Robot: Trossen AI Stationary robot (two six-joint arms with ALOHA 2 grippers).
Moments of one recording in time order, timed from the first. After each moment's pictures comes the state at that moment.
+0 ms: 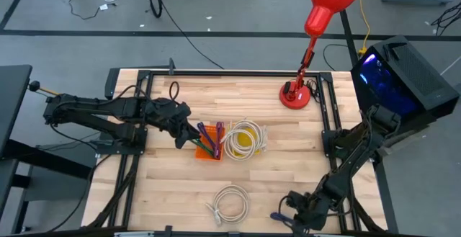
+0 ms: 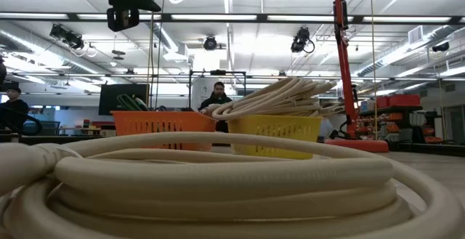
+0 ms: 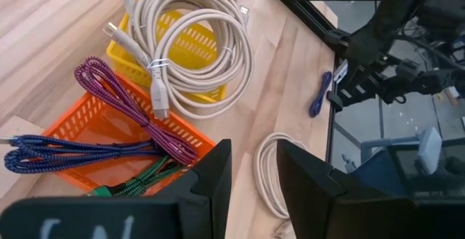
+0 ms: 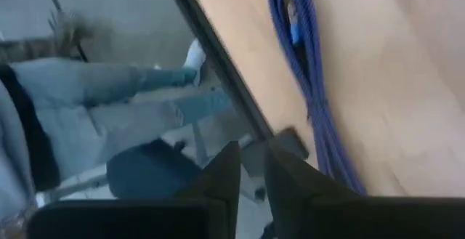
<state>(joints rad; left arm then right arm) -0.04 1.00 0.88 -0.46 0.09 -0.69 0.94 1.61 0.94 -0.26 -0.03 1.57</state>
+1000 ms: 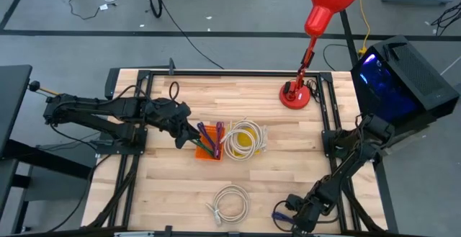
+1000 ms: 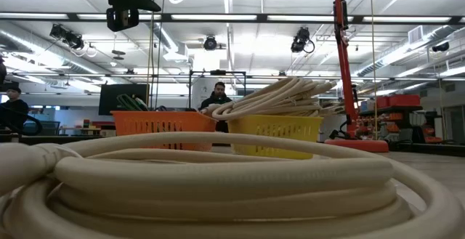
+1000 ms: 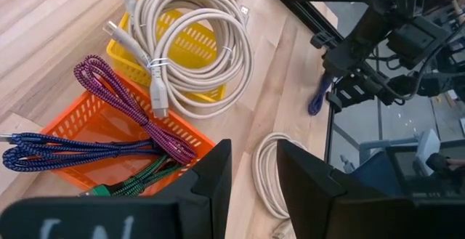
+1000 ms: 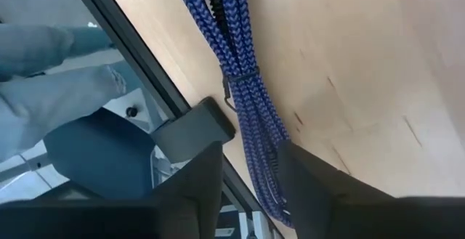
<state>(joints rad) -0.04 1.00 0.88 -0.46 0.09 -0.70 0.94 1.75 0.94 -0.31 -0.22 1.57</state>
